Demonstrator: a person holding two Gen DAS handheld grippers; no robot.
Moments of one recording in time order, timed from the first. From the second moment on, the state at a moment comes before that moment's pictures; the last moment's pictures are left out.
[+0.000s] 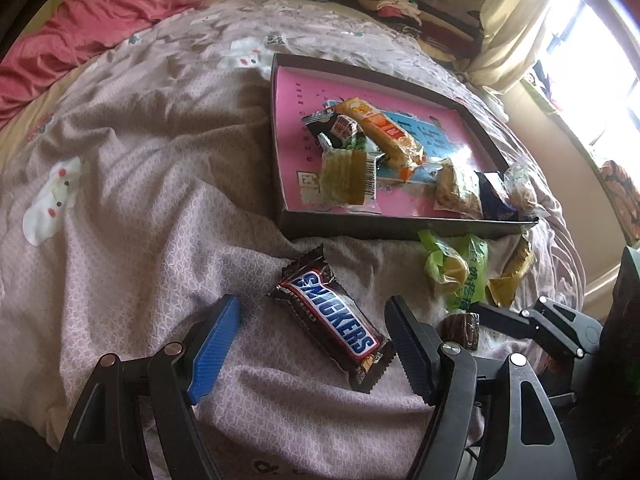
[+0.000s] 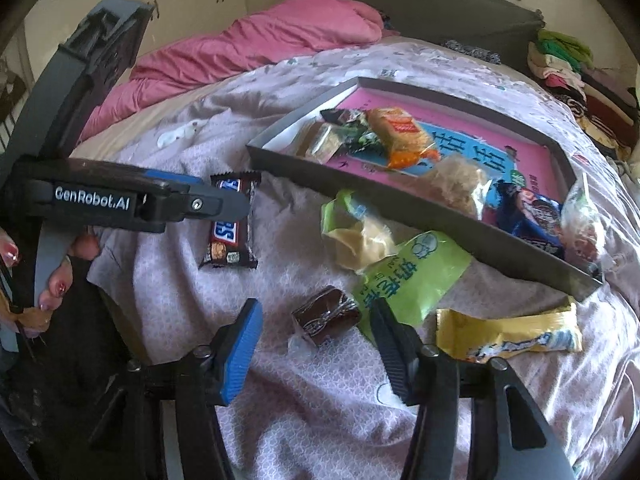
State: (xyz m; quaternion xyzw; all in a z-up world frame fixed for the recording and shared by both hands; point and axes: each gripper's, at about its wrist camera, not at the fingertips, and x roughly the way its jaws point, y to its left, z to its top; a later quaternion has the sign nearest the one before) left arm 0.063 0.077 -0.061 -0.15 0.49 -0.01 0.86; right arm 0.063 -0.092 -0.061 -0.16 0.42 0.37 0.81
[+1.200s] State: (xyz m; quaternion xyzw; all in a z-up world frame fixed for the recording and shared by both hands) left arm 0.052 0.076 -0.026 -0.15 0.42 -0.03 0.89; right arm 0.073 -0.116 -0.029 -0.06 0.38 0.37 0.84
